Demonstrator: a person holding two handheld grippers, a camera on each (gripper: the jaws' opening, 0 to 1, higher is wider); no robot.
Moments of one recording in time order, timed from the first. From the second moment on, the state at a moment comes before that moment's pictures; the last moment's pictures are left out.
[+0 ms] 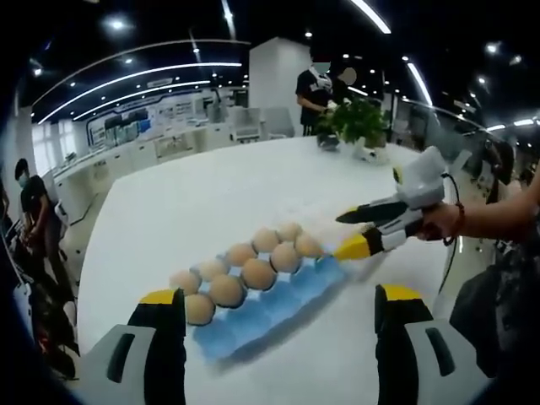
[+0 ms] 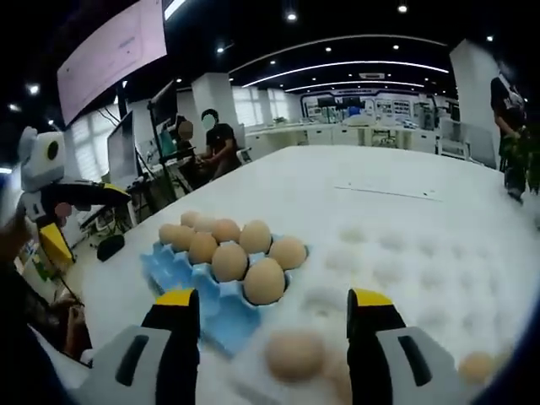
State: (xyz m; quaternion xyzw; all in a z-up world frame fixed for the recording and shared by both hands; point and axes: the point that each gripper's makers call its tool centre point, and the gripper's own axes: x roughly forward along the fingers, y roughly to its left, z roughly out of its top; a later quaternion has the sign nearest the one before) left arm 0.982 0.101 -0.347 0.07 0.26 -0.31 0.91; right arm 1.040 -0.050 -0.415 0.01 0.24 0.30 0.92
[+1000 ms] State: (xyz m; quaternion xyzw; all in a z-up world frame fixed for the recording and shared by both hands) left arm 0.975 0.102 -0.346 0.07 0.26 -0.31 0.91; right arm 1.027 -0.065 -0.420 -0.03 0.18 0.18 0.97
